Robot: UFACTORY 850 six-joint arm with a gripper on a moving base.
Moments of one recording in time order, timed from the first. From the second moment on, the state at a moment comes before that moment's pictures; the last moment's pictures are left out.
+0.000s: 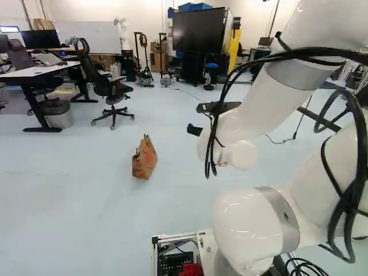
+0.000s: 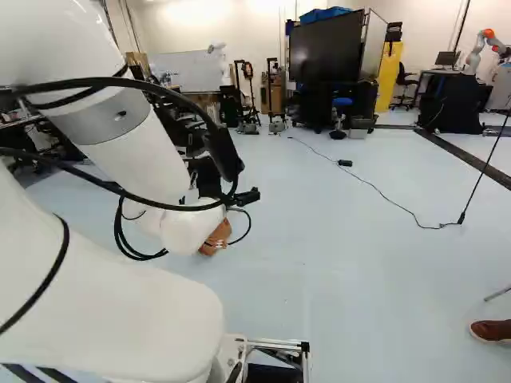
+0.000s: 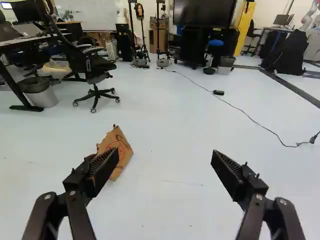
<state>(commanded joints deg) 0.0 16.0 -5.0 0.0 50.0 0.0</state>
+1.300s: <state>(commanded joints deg) 0.0 16.0 -5.0 0.0 50.0 0.0</state>
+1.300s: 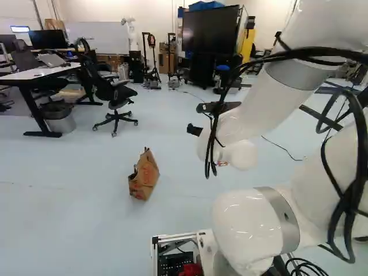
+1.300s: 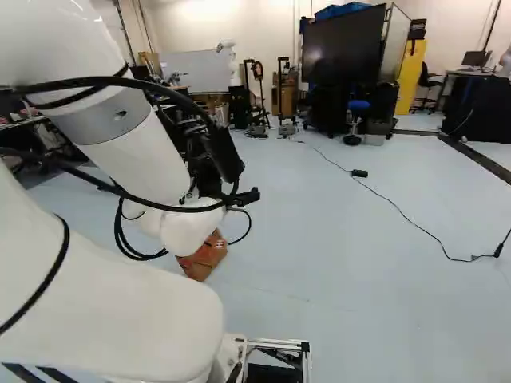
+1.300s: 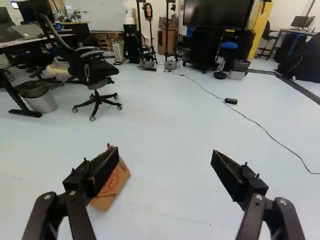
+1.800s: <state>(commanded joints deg) 0.0 16.0 -5.0 0.0 50.0 0.0</state>
